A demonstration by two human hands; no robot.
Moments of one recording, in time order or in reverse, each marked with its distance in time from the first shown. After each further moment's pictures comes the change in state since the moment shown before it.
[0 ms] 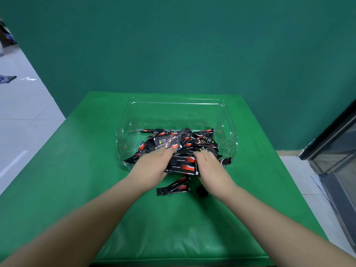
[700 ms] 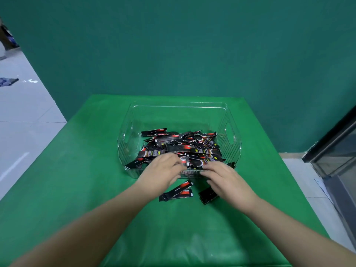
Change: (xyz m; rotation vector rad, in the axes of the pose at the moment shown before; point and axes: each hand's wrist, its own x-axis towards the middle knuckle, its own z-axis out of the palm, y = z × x) left_hand 0.007 -0.003 0.023 0.067 0.146 0.286; right_hand -0.020 0.059 0.021 -0.049 0.117 -0.306
